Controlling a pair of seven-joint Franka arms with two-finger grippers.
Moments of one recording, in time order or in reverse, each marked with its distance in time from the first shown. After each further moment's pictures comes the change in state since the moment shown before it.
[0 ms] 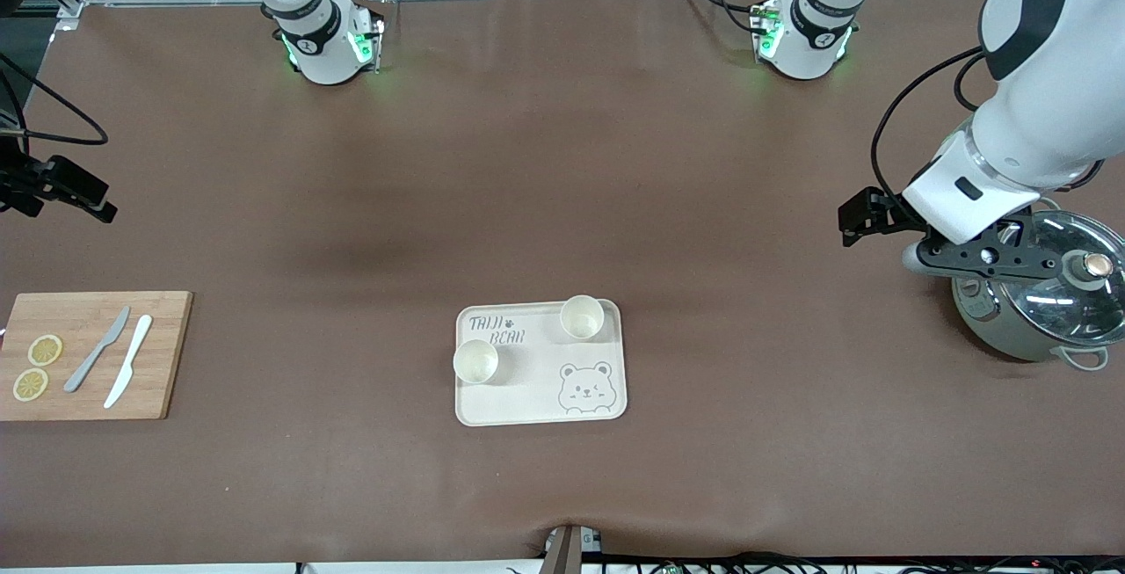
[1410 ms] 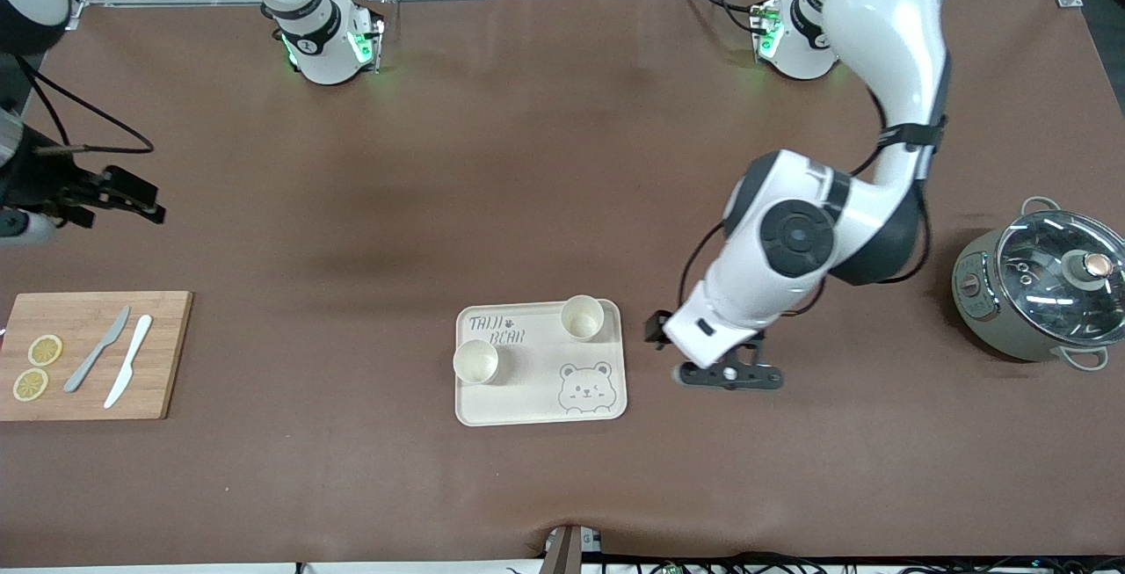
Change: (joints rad) left arm -0.238 0.511 -0.037 0.249 0.000 0.375 -0.296; right arm 0.037 0.078 0.019 -0.006 0.058 -0.020 -0.097
